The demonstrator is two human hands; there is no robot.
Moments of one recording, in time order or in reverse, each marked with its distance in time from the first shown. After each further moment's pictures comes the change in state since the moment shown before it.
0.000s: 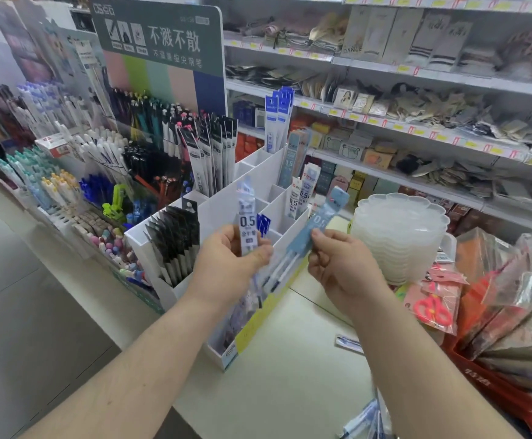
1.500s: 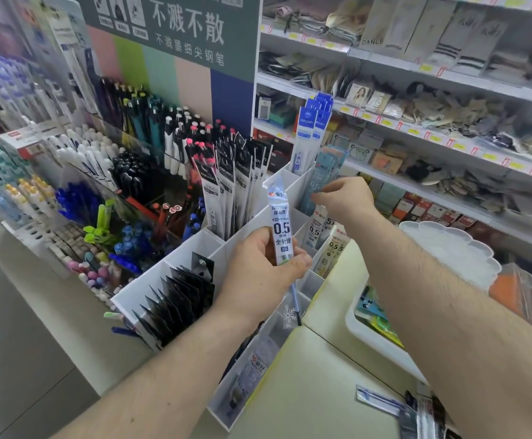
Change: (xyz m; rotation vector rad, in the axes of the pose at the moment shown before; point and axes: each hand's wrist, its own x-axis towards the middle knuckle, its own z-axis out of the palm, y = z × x) left_hand 0.093 -0.006 0.001 -0.038 -0.115 -0.025; right_hand 0.201 -0.054 0.055 -1.057 0.252 -0.199
